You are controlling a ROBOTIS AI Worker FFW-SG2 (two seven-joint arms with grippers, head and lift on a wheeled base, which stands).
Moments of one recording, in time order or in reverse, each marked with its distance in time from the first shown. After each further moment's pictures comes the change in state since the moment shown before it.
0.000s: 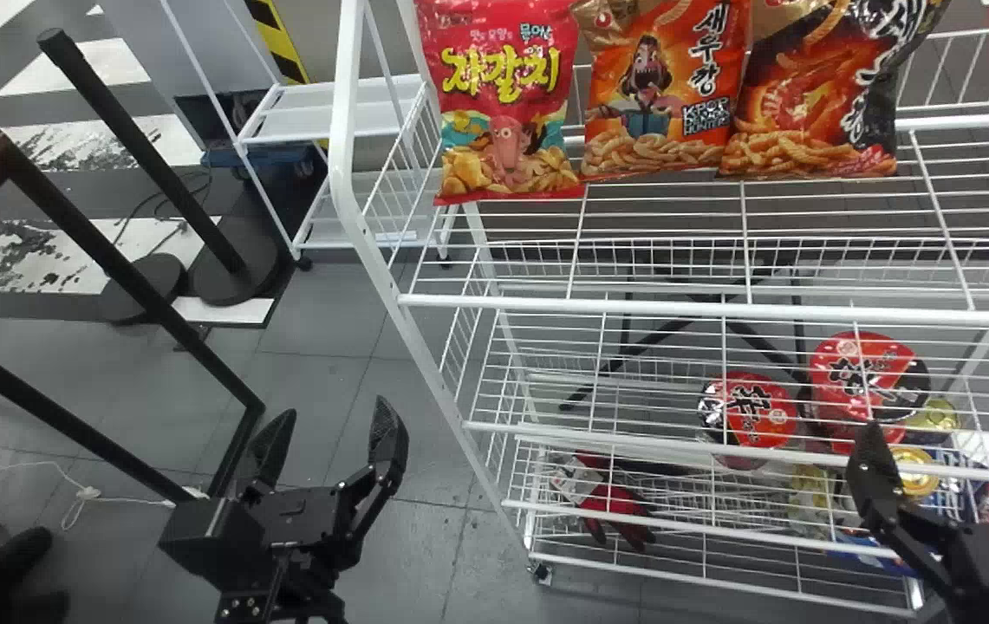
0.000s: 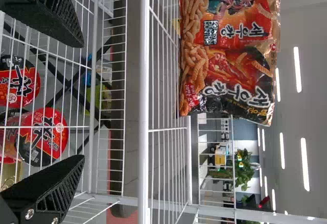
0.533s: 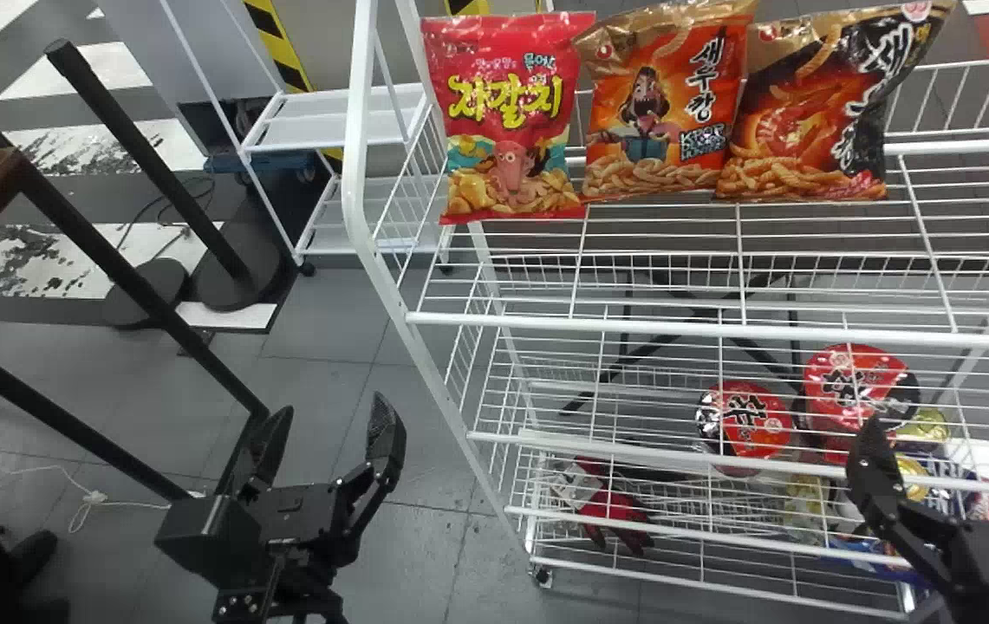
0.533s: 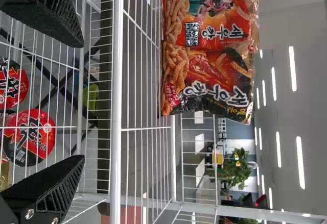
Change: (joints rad) left arm -0.002 -0.001 0.001 -0.005 0.002 0.000 -0.002; right arm 0.001 0.000 -0.002 -0.002 -0.005 -0.011 -0.001
